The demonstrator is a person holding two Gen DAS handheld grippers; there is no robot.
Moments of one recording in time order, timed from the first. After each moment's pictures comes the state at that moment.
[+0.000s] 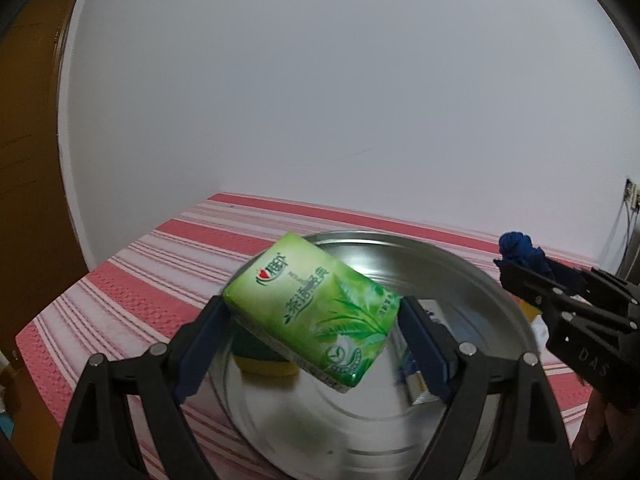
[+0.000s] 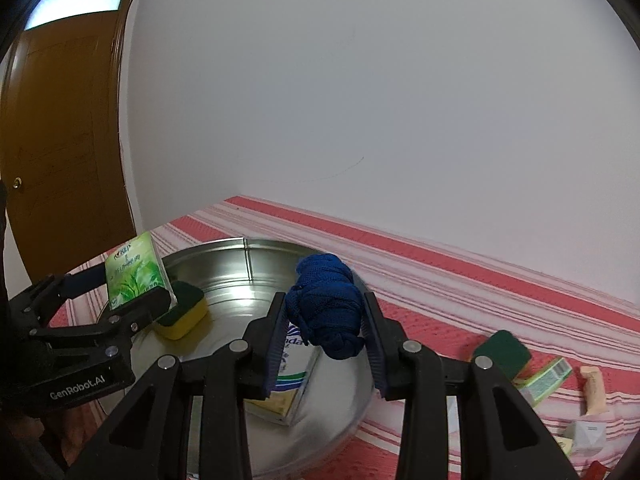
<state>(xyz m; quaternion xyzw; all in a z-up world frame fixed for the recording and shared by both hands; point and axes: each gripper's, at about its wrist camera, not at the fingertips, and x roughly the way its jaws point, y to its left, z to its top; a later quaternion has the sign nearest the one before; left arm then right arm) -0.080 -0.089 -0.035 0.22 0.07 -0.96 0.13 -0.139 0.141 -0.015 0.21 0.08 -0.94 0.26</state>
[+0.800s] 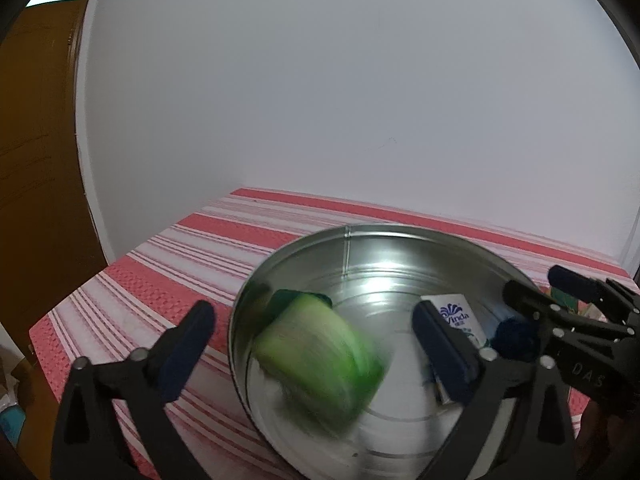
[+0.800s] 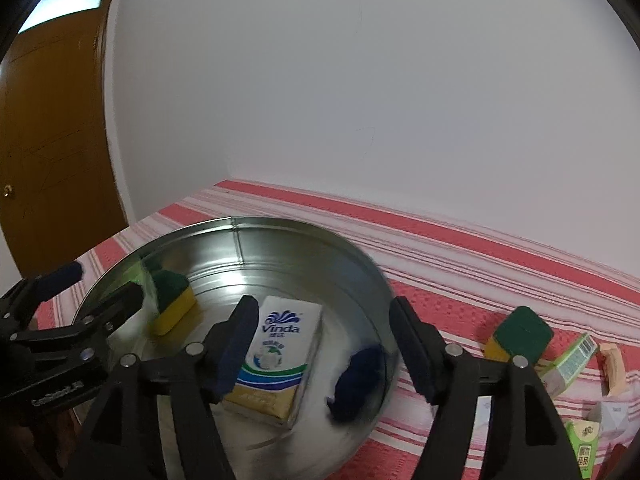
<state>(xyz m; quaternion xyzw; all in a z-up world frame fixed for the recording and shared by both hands) -0.081 -0.091 -0.041 0.22 0.06 -0.96 0.17 -0.160 0.148 -0.032 0.24 0.07 -0.94 0.23</state>
